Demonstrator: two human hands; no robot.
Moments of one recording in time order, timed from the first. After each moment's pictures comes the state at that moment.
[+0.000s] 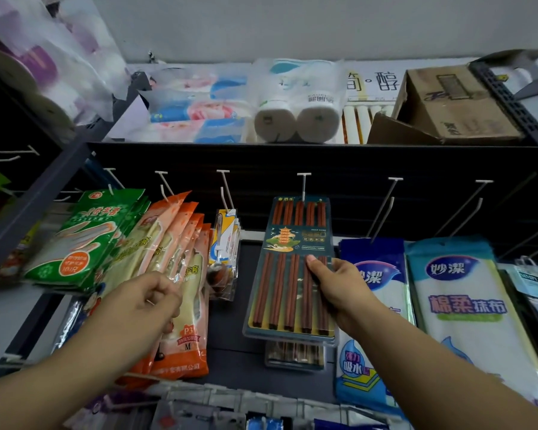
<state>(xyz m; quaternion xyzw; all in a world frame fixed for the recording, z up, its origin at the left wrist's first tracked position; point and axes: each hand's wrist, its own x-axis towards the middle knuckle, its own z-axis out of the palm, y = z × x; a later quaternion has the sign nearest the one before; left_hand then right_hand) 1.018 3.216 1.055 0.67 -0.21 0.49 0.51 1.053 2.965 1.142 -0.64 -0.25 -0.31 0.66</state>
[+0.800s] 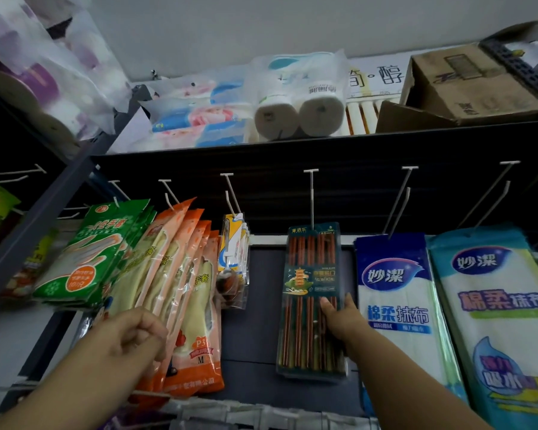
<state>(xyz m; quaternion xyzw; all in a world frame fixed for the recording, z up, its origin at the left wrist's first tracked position) 1.044 3.238 1.035 0.68 -0.20 0.45 0.54 1.160 2.946 1.132 -0.74 -0.05 -0.35 0.57</state>
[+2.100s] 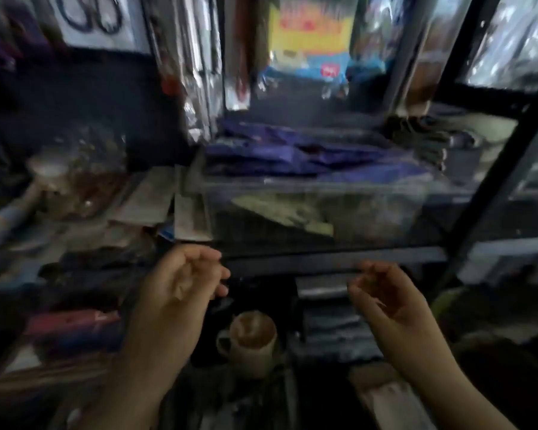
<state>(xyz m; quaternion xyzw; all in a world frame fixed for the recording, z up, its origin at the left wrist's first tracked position) 0.929 3.145 0.635 0.69 -0.16 0.04 0.70 0.824 2.920 0.612 -0.76 0.08 -0.26 0.58</state>
